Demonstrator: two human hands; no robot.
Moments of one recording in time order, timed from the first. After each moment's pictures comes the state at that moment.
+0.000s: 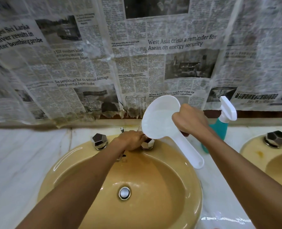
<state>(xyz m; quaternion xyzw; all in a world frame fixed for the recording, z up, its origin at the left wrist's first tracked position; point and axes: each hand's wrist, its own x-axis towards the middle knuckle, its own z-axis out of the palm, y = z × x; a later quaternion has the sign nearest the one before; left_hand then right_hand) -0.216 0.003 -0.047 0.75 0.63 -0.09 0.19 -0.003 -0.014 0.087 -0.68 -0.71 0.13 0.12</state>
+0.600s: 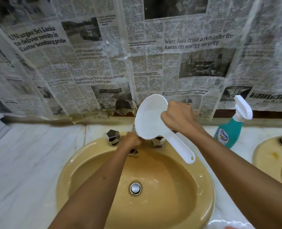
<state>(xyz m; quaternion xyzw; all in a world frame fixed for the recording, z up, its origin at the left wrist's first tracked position) -0.245 -0.023 -0.061 0.59 0.77 0.03 0.24 -0.069 -0.027 0.091 -0.63 -0.76 0.12 0.11</state>
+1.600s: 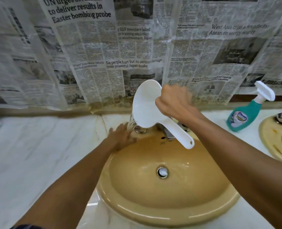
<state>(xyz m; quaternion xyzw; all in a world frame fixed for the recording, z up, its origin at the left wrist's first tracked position) -0.442 -0.062 -0.105 0.76 0.62 -0.08 0.18 -0.247 -0.074 0.103 -0.65 -0.75 -0.01 0.10</state>
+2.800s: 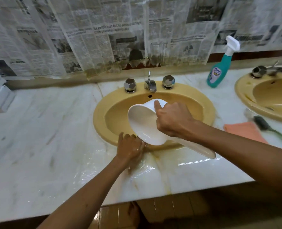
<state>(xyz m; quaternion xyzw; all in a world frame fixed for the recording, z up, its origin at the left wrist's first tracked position) -0.341 -0.318 -0.118 0.78 0.62 -0.04 0.04 -0.177 -0.295 0.043 -0.53 -0.84 -0.12 -0.06</state>
